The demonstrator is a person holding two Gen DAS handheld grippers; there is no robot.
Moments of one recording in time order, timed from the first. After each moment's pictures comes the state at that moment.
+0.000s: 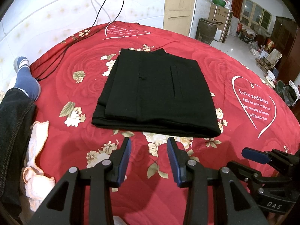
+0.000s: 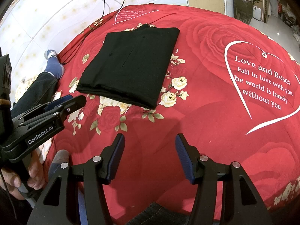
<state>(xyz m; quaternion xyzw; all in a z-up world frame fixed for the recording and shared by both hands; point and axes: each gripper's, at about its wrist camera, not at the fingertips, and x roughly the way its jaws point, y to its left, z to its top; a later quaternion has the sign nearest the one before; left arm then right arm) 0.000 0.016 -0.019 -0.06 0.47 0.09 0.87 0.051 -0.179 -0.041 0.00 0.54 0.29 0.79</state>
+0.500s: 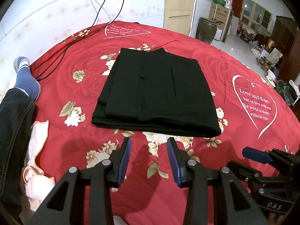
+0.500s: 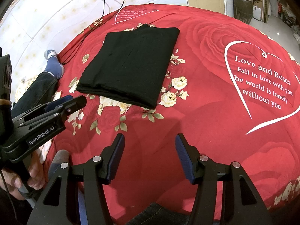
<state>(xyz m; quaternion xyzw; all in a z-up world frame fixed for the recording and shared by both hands) -0.001 0.015 -0.020 -0.05 0.47 0.09 0.87 0.051 -0.180 -0.041 0.00 0.54 0.29 0.79</state>
